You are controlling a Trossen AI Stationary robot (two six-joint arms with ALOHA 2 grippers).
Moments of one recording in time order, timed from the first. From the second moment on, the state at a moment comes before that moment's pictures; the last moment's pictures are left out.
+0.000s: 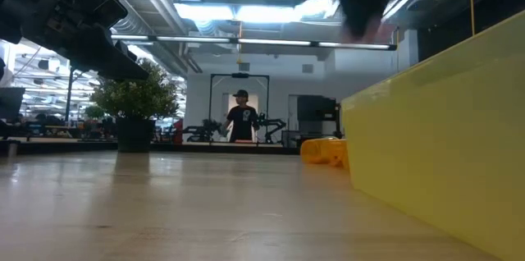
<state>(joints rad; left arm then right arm) 0.00 0.61 0.17 0.04 -0.01 -0.08 0.21 2.02 1.97 -1.57 -0.02 1.07</state>
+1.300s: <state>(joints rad) 0.00 0.61 0.17 0.04 -0.01 -0.08 0.84 1.42 1.16 -1.31 -0.21 2.37</state>
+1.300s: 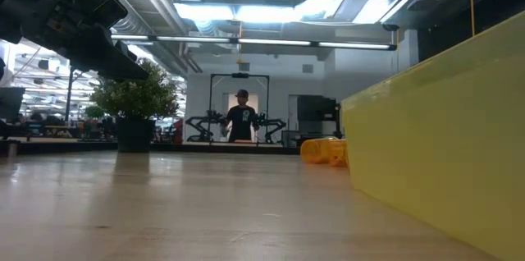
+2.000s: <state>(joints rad) 0.00 0.61 0.17 0.04 -0.01 -0.08 0.80 1.42 1.16 -1.09 0.26 2.19</state>
